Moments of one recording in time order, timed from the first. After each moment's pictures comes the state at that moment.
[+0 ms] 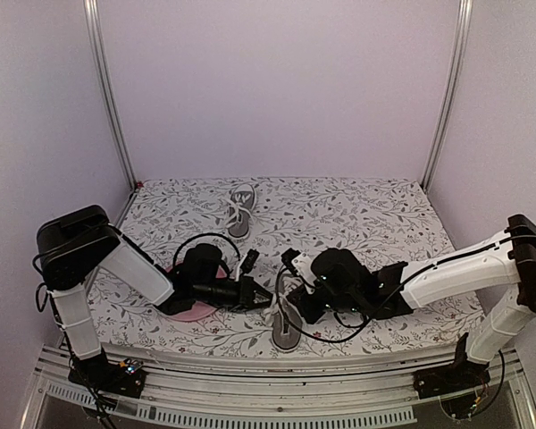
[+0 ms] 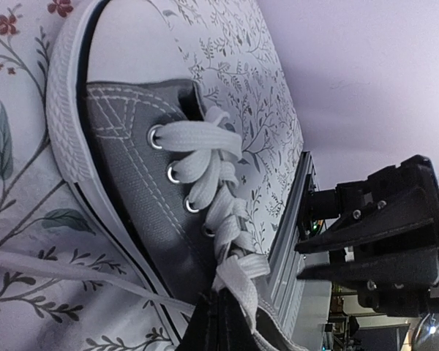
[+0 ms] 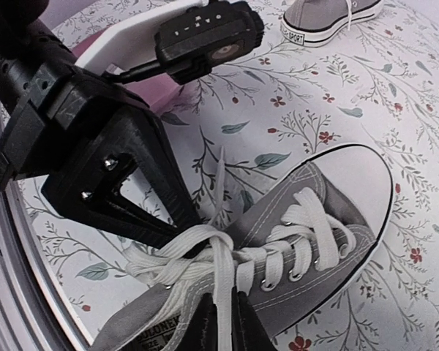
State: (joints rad) left arm -0.85 1.87 0.63 0.80 0.55 -0.93; right arm 1.15 1.59 0.82 0.07 0.20 0.27
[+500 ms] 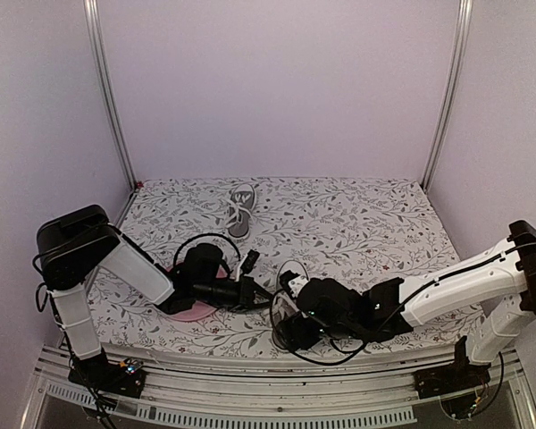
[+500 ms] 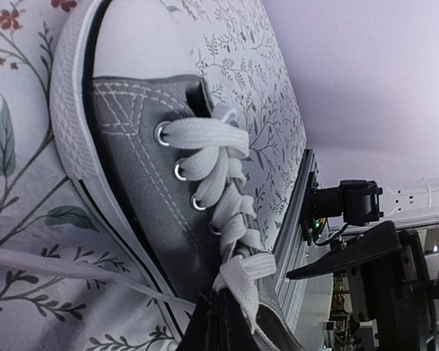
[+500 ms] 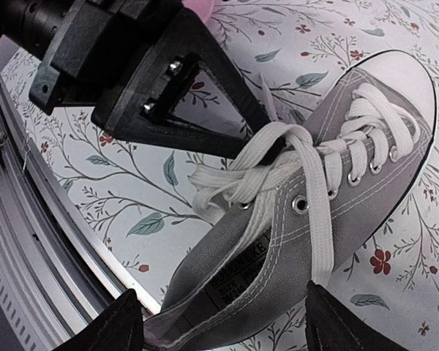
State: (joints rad) left arm -0.85 1.87 0.64 0.78 0.55 -0.92; right arm 1.32 1.58 0.85 -0.11 0.26 0.57
